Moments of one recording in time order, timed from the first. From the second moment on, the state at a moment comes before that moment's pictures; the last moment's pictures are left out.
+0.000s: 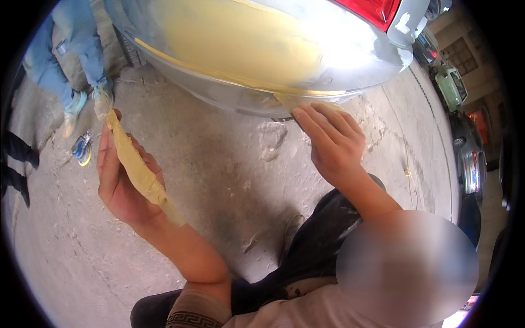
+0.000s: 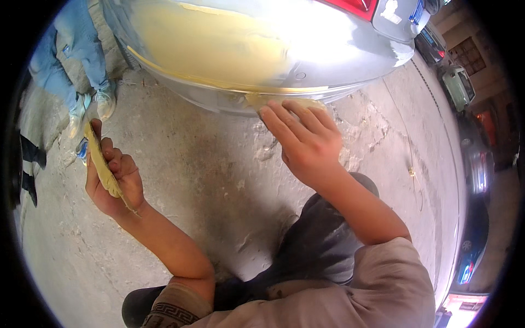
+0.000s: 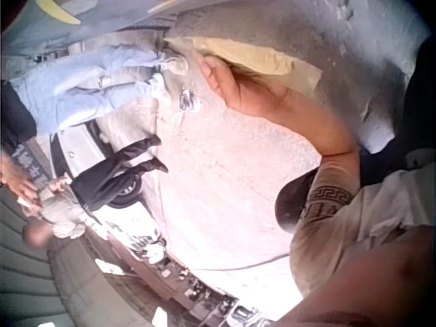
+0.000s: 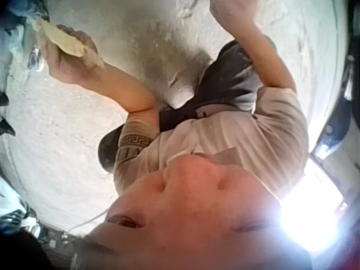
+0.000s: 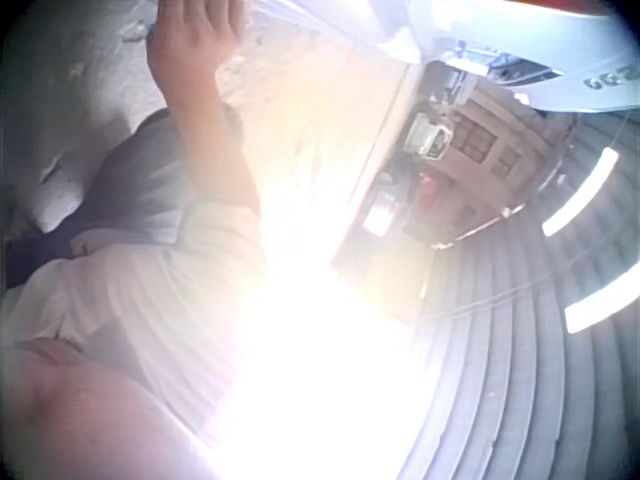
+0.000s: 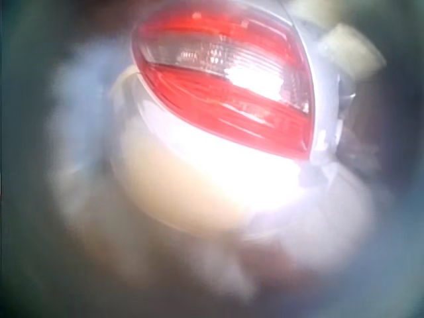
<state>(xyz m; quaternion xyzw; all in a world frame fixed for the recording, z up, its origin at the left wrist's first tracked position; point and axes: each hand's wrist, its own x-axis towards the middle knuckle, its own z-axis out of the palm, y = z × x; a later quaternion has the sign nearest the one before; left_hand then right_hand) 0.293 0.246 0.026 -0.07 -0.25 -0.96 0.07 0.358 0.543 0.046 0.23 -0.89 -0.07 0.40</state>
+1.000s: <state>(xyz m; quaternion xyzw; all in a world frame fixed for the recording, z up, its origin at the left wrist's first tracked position) 0.300 0.285 0.024 -0.03 -0.30 -0.94 0.15 0.394 0.529 0.071 0.05 -0.82 0.51 0.23</state>
